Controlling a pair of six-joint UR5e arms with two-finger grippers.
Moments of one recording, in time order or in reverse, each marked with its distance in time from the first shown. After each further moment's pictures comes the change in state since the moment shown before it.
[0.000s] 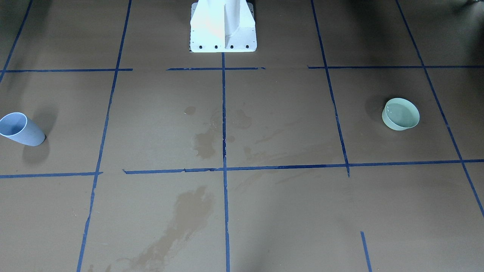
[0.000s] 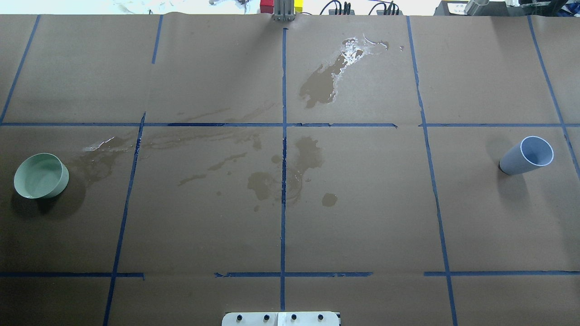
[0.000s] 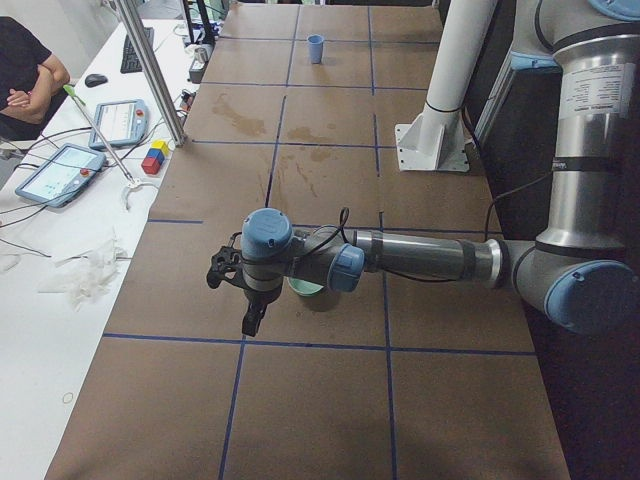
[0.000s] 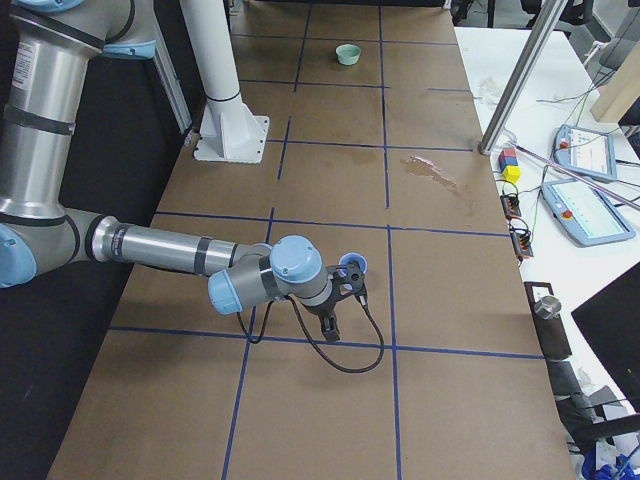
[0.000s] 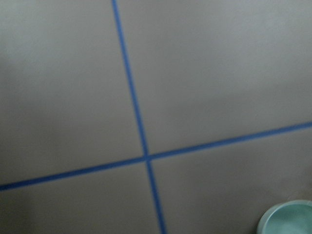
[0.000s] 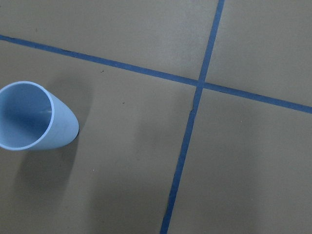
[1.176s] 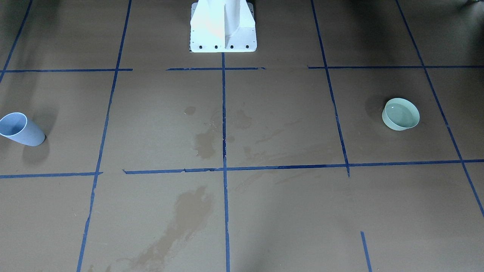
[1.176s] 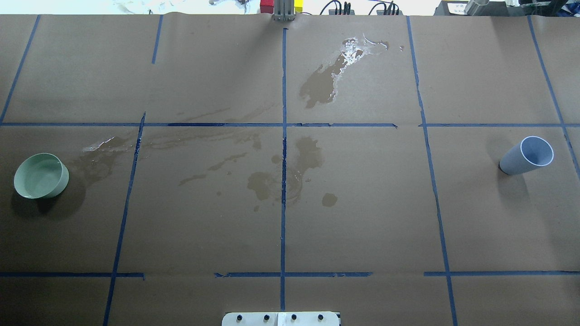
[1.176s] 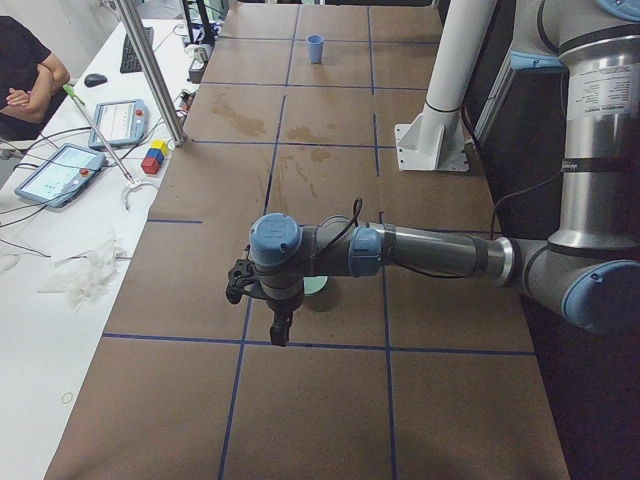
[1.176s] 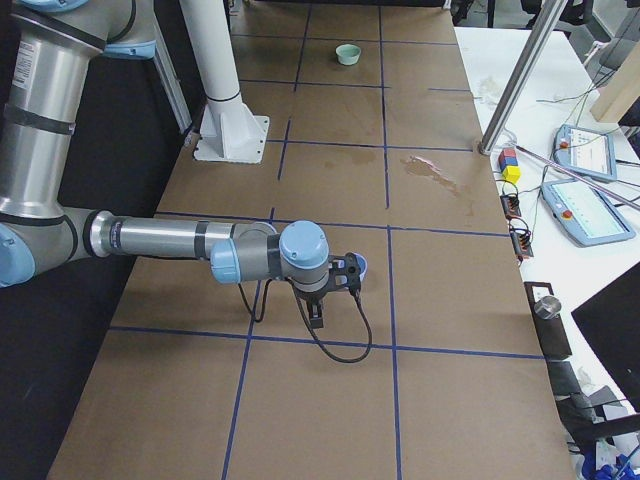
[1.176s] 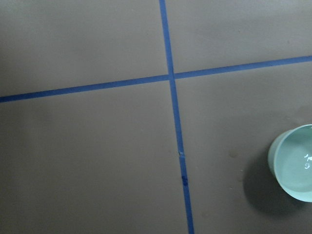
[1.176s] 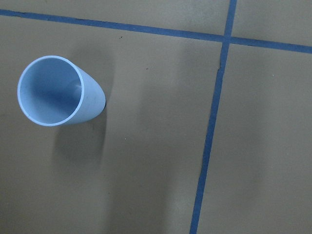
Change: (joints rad) left arm -0.027 0.044 -0.103 0.245 -0.016 0.066; right arm -0.012 -0.029 0.143 -0.292 0.048 -0.026
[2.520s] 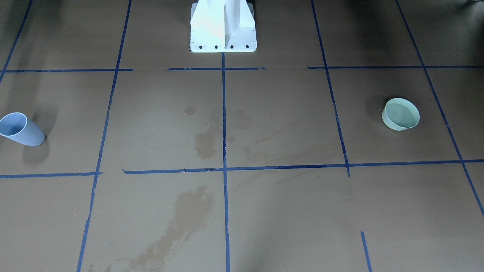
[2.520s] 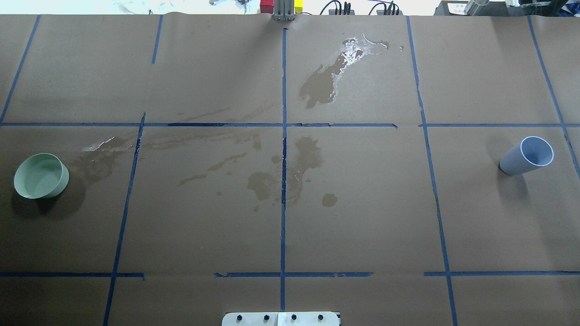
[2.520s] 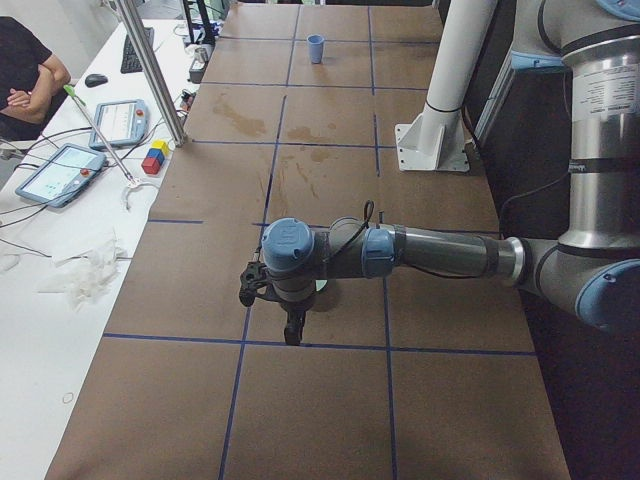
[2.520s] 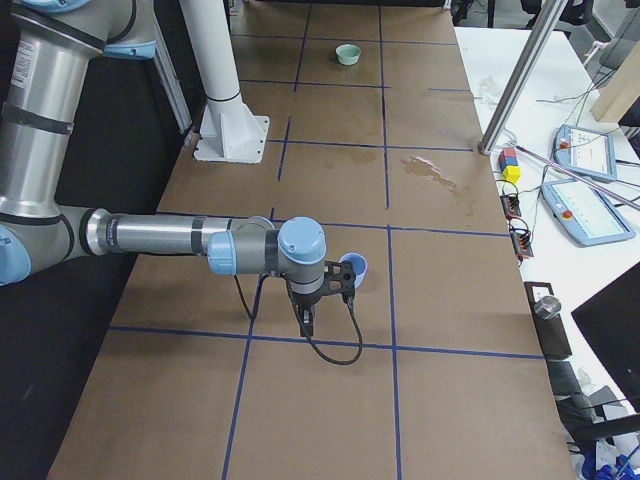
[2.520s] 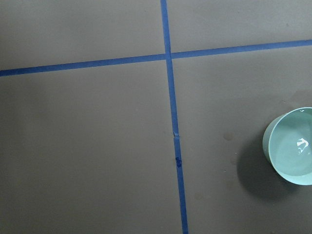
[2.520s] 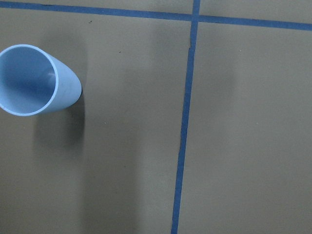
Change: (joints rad) left arm 0.000 0.041 -0.034 0.006 -0.054 -0.004; right arm 0.005 0.039 0.046 -0.219 -0.079 -0.034
